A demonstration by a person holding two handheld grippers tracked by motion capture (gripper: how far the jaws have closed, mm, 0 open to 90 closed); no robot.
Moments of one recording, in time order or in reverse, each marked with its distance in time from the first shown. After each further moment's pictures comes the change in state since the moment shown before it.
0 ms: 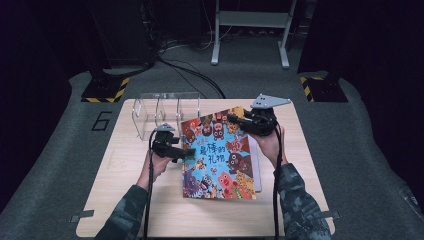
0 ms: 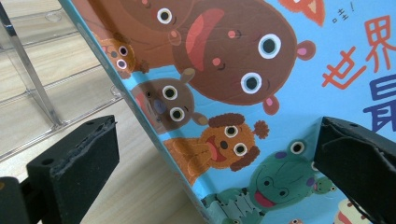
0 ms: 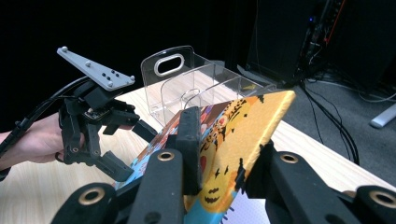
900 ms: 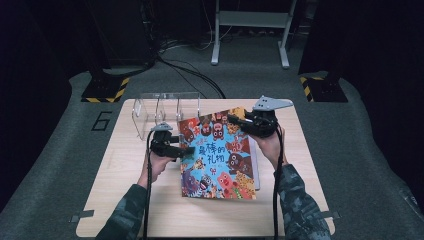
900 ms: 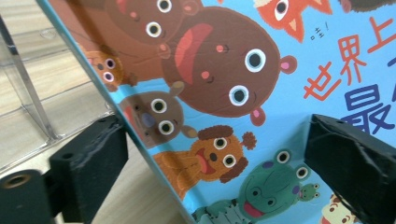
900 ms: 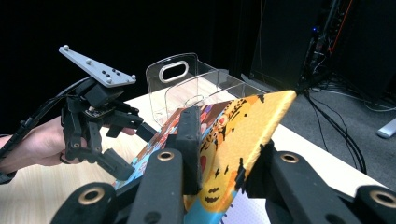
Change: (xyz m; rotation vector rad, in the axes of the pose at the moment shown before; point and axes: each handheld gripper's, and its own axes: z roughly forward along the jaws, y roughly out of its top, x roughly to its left) left arm 0.000 0.000 -0.006 -0.065 -0.040 0.002; right arm -0.002 -0.007 -0.002 -0.040 0.021 0.003
